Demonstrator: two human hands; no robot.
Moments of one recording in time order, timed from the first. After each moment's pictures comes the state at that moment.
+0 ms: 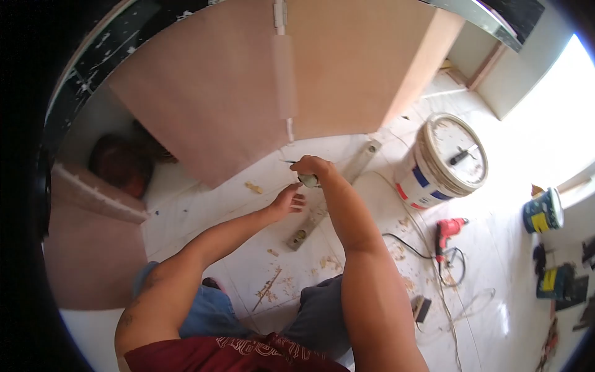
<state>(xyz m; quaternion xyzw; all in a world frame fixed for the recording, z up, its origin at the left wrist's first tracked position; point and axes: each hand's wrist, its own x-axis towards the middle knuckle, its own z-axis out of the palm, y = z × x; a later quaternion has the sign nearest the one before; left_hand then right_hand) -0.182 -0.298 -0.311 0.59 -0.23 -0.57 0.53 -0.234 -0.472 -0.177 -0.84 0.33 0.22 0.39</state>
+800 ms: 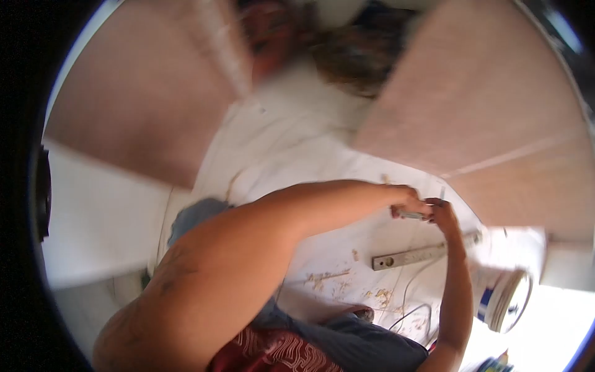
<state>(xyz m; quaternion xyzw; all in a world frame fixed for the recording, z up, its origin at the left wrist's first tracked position) -0.062 -0.229 -0.188 0.69 -0.30 -0.57 0.33 -0.172 -0.413 -0.191 -0.83 0.23 0.17 0.48</state>
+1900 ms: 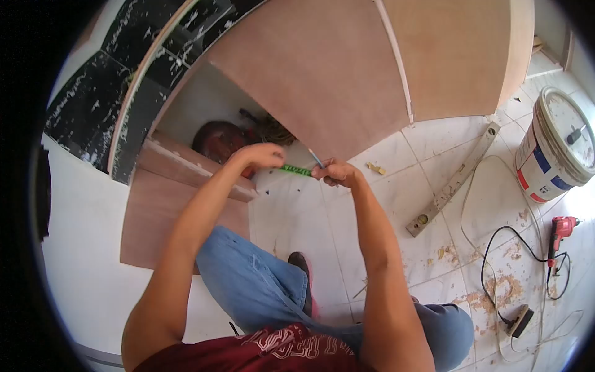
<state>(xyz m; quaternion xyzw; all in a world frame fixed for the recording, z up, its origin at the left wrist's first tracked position) 0.056 -0.064 -0.040 0.86 -0.40 -0.30 -0.11 -0.103 -0.237 -0.228 -0.51 0.02 0.10 0.86</state>
